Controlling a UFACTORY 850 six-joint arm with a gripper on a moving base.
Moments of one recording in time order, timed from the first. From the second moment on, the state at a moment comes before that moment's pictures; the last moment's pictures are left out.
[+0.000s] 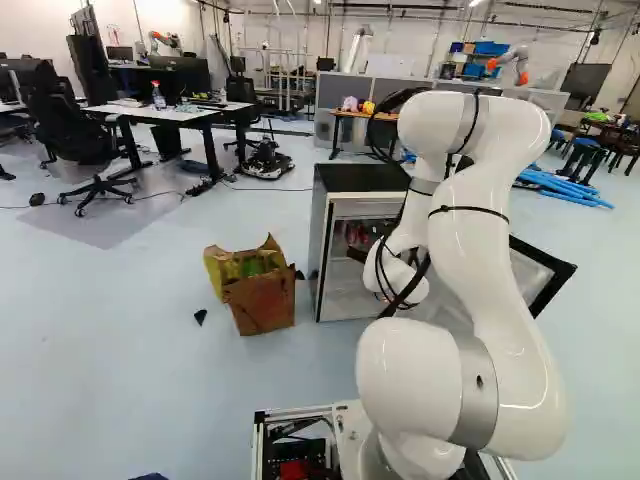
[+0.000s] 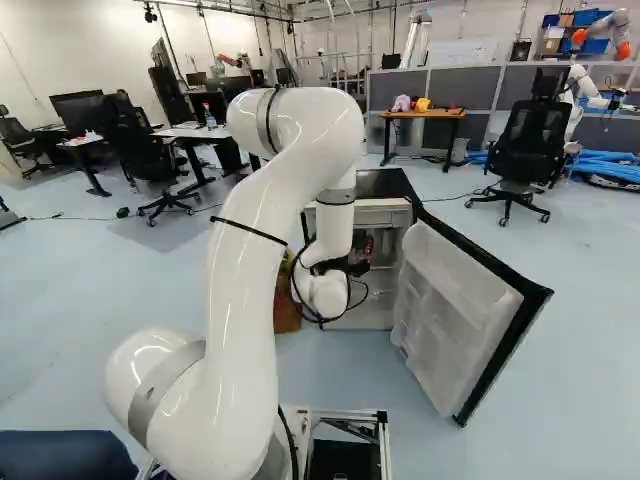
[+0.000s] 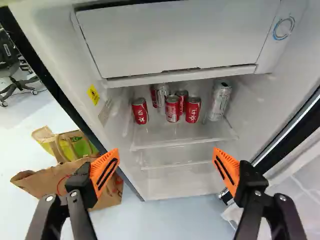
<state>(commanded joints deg) -22.0 -49.9 -39.8 -19.3 76.5 0.0</state>
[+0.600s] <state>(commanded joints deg) -22.1 -58.4 -48.4 -19.3 79.8 0.0</state>
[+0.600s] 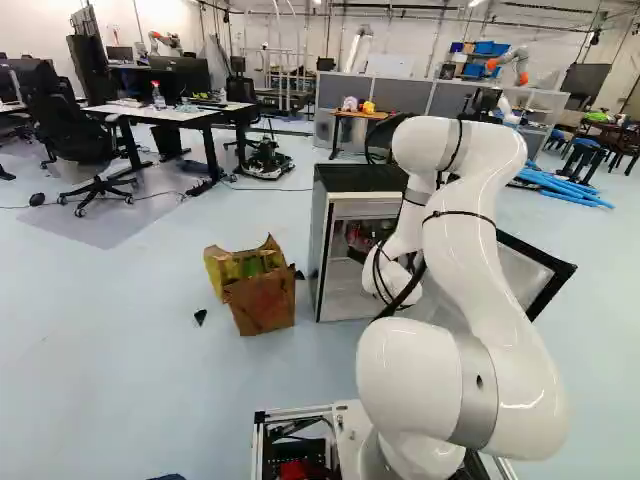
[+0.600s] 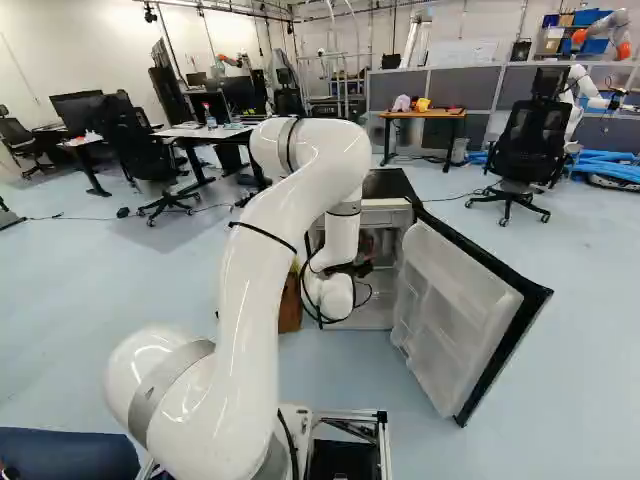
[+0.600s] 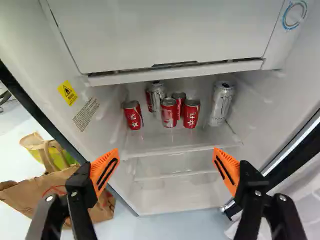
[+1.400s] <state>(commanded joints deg) -22.0 -67.0 -59.9 -19.3 79.9 0.0</state>
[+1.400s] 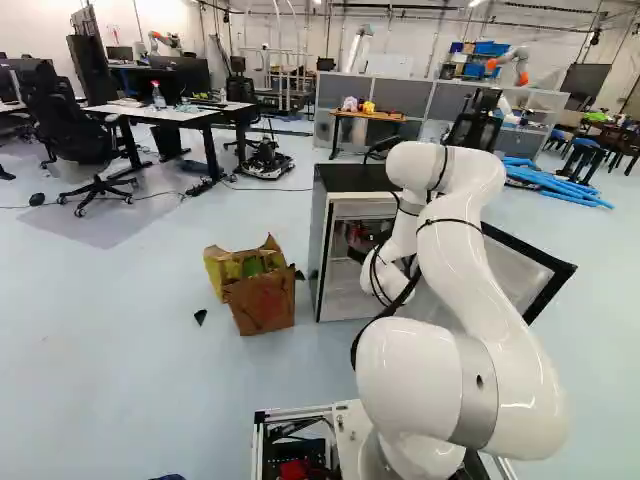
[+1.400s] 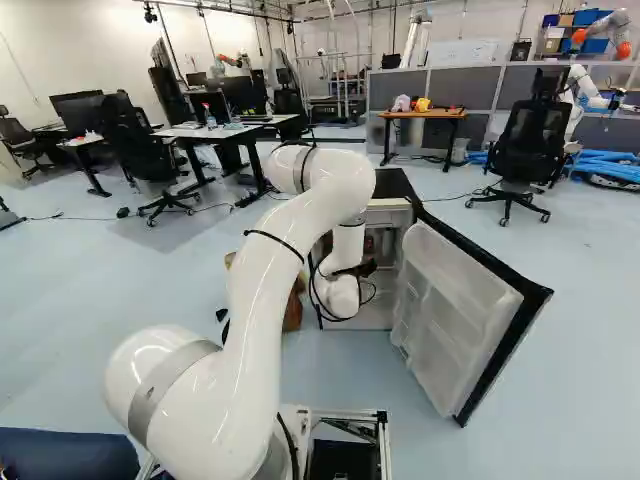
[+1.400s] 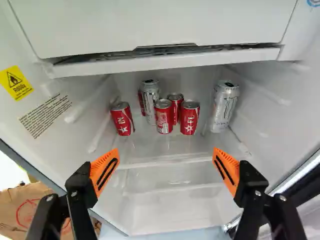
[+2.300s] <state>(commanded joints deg) -21.3 -72.8 -71.1 -19.3 77.0 0.0</state>
